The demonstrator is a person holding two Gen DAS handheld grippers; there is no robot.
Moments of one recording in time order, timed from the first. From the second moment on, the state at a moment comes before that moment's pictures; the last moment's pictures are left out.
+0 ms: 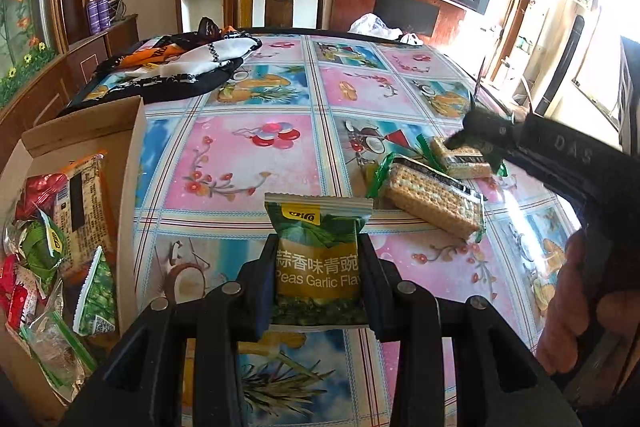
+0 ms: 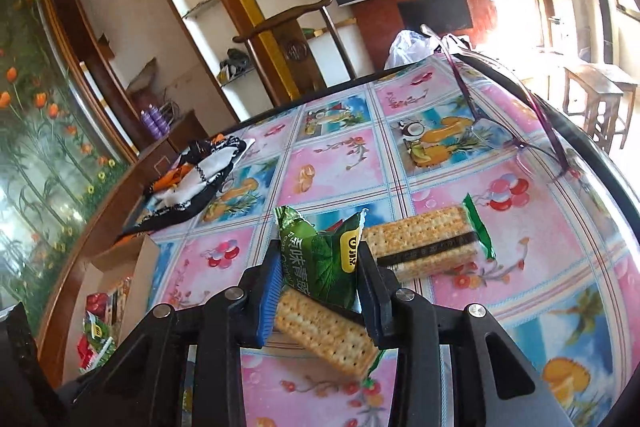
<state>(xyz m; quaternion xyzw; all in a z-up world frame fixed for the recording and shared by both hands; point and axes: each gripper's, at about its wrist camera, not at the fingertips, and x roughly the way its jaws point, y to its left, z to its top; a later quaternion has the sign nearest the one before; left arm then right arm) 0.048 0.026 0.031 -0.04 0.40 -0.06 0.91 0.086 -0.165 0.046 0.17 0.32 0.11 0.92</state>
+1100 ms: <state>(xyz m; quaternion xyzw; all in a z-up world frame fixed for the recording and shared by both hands) 0.040 0.059 0.053 -0.07 0.37 -0.05 0.92 0.054 -0.123 0.032 0.15 0.33 0.13 0.93</state>
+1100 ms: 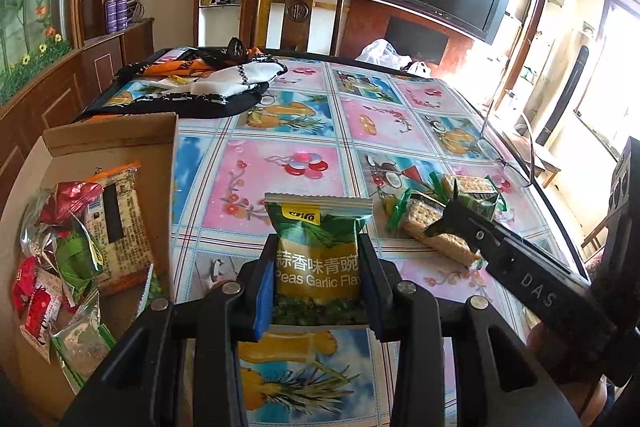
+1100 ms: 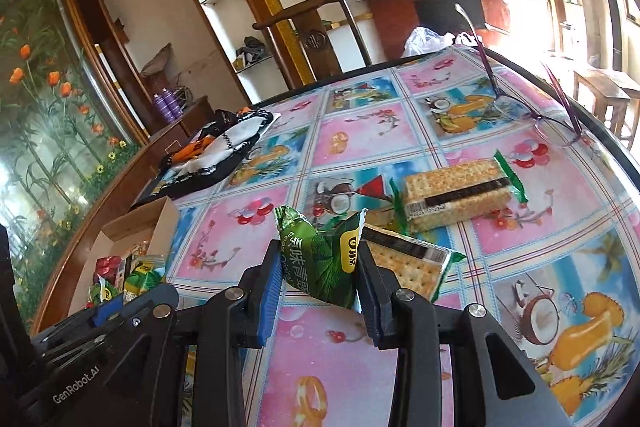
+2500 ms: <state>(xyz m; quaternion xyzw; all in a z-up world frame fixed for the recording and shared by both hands) 0.020 0.245 0.056 -0.18 0.36 0.13 0.91 0.005 0.024 0.040 0.07 0.32 0.33 0.89</state>
